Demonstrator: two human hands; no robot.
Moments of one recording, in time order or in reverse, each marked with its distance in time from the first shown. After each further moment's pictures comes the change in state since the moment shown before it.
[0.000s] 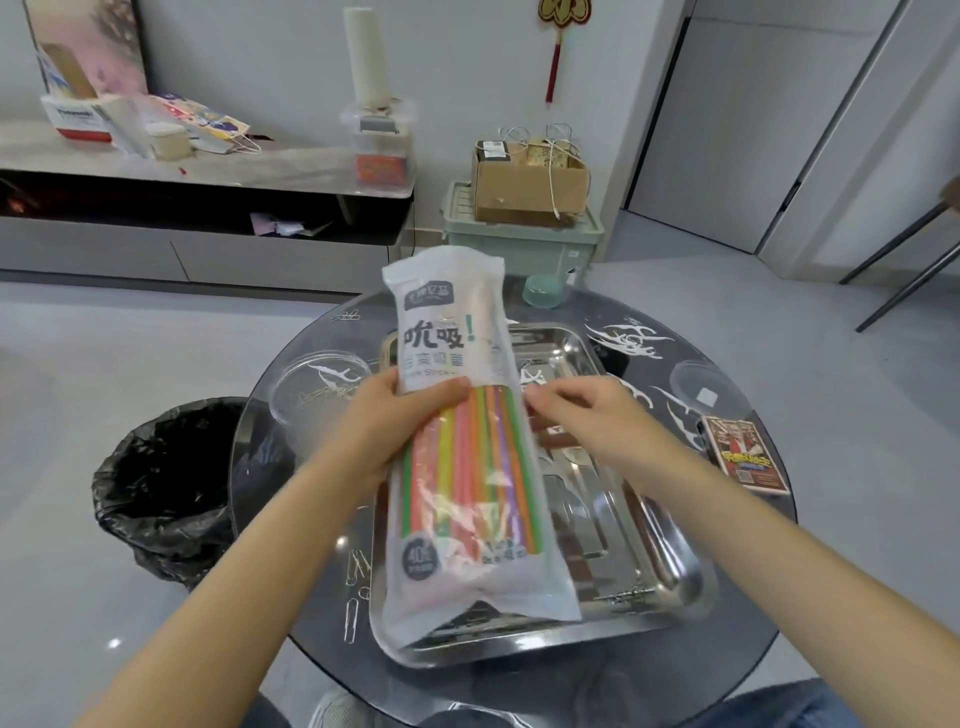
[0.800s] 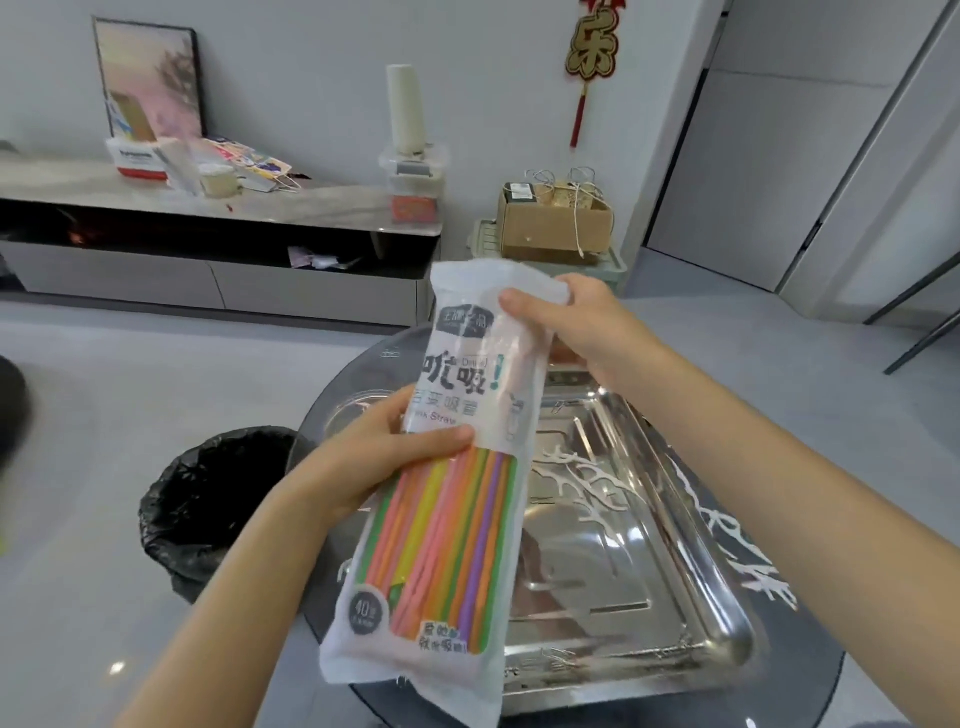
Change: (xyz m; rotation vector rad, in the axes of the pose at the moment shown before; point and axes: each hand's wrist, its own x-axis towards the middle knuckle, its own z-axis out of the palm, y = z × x) left_hand -0.016 0.024 -0.057 0.107 -0.325 0.095; right_hand 0.060 -0.112 0.015 0.077 0.148 -0.066
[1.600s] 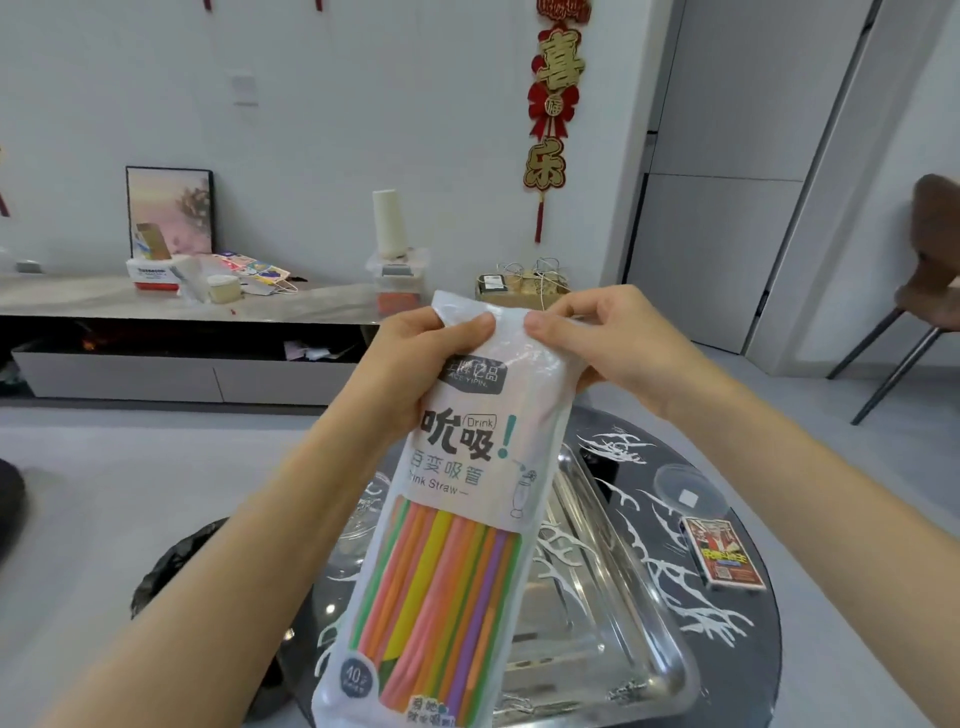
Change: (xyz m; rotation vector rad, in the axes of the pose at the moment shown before) left_hand 0.016 0.136 0.072 -0.124 0.257 0.293; right_hand -0.084 -0.074 -0.074 -0.131 0.021 -0.350
